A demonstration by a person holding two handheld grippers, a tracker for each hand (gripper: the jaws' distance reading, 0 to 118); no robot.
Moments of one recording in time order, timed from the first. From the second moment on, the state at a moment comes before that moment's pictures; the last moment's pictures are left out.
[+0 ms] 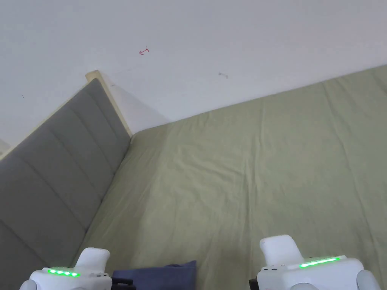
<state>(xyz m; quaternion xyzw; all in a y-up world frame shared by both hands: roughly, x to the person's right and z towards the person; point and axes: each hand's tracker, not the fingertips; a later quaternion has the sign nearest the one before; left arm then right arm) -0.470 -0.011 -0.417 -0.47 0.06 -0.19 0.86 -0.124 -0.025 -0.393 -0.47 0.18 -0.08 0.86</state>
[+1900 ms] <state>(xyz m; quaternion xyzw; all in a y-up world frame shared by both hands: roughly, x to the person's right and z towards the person) -0.051 0.207 -0.268 0.01 -0.01 -0.03 1.00 0.197 0.205 -0.267 -0.03 -0.02 -0.02 1.00</state>
